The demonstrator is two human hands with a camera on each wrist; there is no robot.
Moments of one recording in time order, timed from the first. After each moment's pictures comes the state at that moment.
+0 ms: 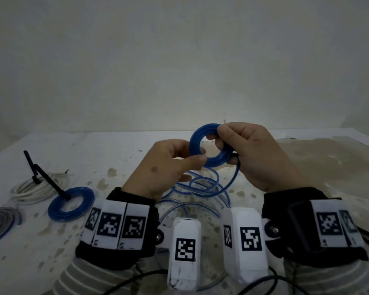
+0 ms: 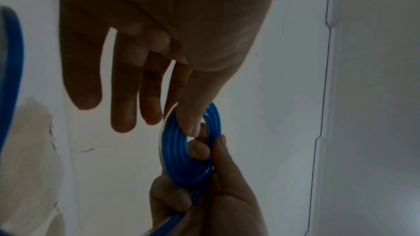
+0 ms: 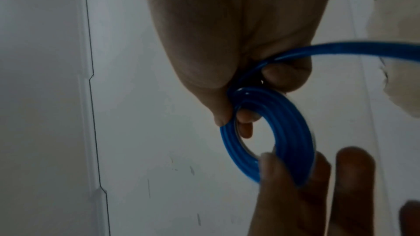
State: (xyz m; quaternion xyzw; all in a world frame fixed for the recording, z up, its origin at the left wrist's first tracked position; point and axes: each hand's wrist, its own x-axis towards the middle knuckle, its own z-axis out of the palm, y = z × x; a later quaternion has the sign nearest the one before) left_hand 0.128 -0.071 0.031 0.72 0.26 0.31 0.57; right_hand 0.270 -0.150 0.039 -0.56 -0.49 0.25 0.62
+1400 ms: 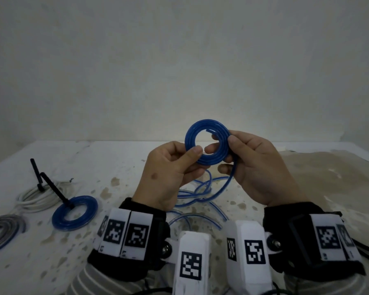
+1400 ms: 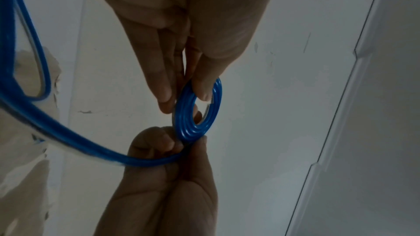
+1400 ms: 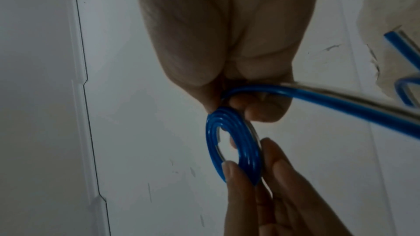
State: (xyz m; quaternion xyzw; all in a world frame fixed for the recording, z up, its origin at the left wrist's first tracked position) left_hand 0.132 -0.076 0.036 0.56 0.20 0.41 0.69; right_hand 0.261 -0.152 0.044 -0.45 -0.44 0.34 0.70
